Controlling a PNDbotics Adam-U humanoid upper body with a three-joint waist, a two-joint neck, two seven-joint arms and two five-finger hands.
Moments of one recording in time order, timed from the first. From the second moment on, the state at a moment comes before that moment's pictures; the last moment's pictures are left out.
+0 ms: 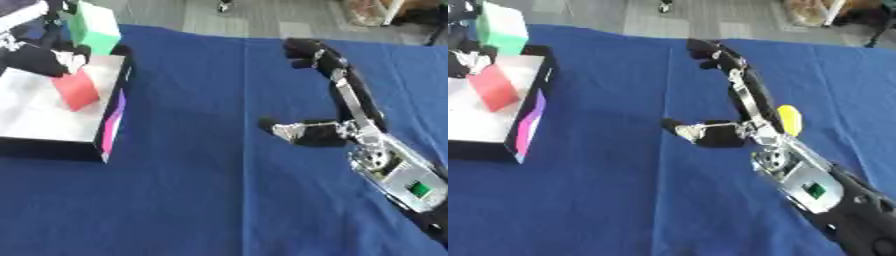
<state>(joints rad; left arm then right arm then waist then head) -1.01 0.57 -0.45 -1.34 -0.46 0.19 -0.47 -0.23 -0.67 0.36 -1.98 0.26 -0.15 -0.49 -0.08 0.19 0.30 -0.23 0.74</state>
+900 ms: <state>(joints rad) -0.97 0.59 -0.45 -1.28 -0.57 0.15 -0.45 -0.23 -0.66 0.36 -1.98 0.28 -0.14 -0.50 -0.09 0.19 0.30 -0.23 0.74</state>
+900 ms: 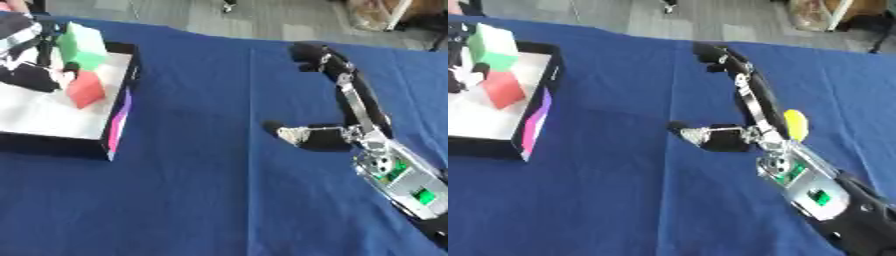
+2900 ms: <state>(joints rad) -0.94 0.61 -0.38 -1.36 -0.42 0.19 -0.49 -0.18 -0.74 0.25 -1.98 0.13 -0.13 -0.39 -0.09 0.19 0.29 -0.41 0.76</state>
